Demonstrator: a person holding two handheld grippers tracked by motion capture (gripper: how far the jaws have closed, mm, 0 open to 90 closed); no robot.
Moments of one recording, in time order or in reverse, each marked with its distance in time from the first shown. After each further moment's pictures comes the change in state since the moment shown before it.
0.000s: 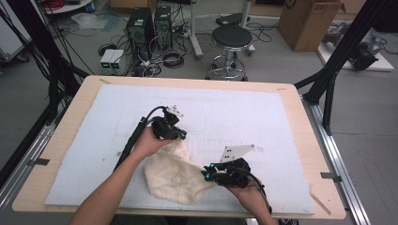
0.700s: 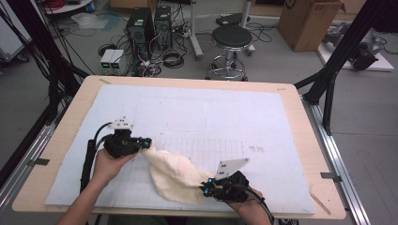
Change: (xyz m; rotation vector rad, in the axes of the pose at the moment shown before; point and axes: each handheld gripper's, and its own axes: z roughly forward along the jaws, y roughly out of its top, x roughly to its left) left arm -0.009 -0.106 -0.083 -0.160 0.052 -0.174; right arm 0.038 -0.009 0.006 0.119 0.039 -0.056
